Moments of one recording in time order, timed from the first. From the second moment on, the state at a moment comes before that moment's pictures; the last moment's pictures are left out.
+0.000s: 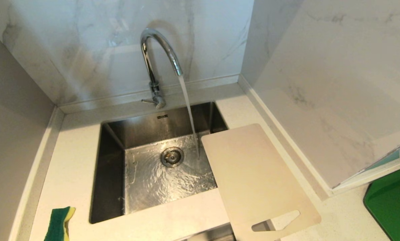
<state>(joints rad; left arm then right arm) 0.00 0.00 0.00 0.01 0.00 0.00 0.00 0.00 0.00 0.00 0.00 0.02</state>
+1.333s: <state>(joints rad) 0.00 0.47 -0.34 0.13 0.05 0.04 0.00 0.00 0.00 0.00 0.00 0.02</state>
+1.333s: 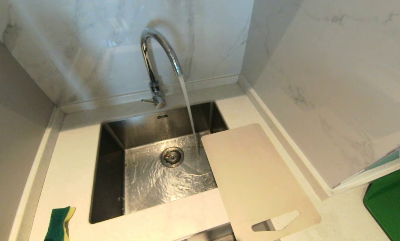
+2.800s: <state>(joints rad) 0.05 1.34 -0.27 -0.17 0.03 0.00 0.00 0.00 0.00 0.00 0.00 0.02</state>
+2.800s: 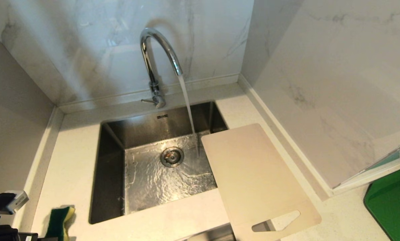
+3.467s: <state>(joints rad) 0.08 1.60 -0.27 -0.42 0.03 0.00 0.00 0.00 0.00 0.00 0.00 0.02</state>
